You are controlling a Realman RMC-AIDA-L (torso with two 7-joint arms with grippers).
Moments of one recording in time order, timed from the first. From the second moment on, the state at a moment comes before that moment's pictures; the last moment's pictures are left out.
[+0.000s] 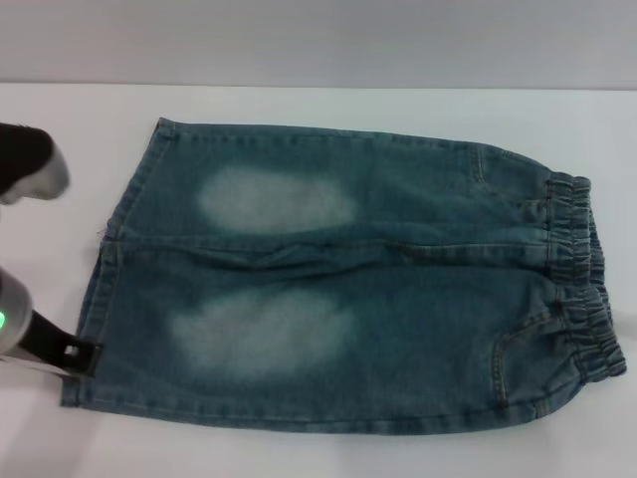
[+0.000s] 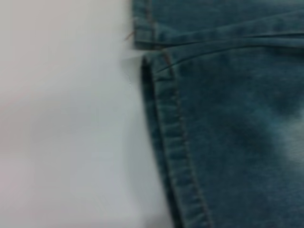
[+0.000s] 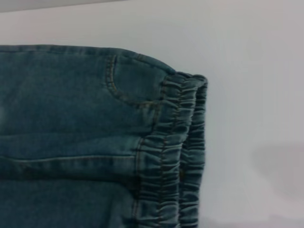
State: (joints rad) left arm -0.29 -2.06 1.62 1.71 -0.29 -1.69 -0.08; right arm 0.02 2.08 -1.34 -1.92 0.49 1.51 -0.08
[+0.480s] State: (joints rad) left arm -0.27 -2.06 1.64 1.77 -0.26 -1.72 -0.07; right arm 0.01 2.08 -1.34 -1.94 0.52 1.51 -0.08
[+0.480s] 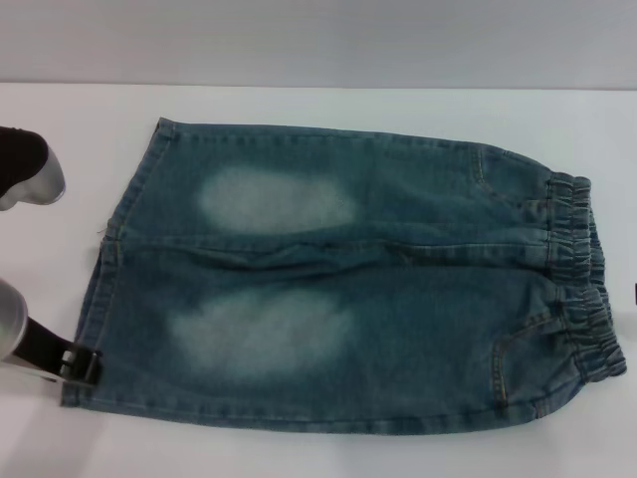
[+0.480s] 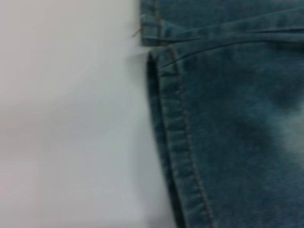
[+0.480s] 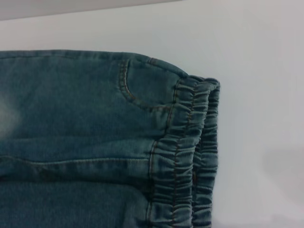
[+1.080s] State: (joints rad) left arm -0.26 -2.06 1.66 1.70 -0.29 -1.66 -0.07; right arm 0.01 2.08 -1.35 -1.94 0.53 1.51 -0.09
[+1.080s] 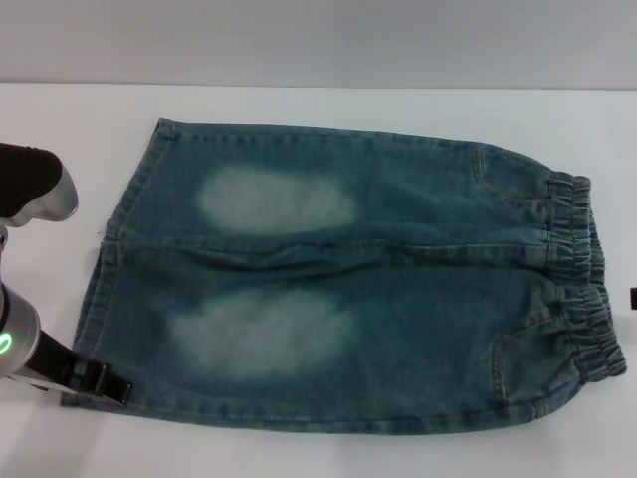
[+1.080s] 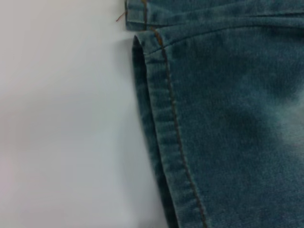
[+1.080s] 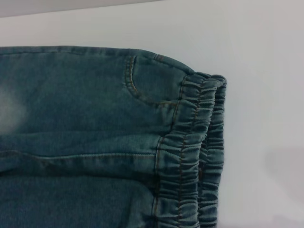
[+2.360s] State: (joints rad) left arm -0.29 -2.06 1.66 1.62 -0.26 -1.62 -0.08; right arm 0.01 2.08 -1.36 -1.95 0.53 1.51 -0.08
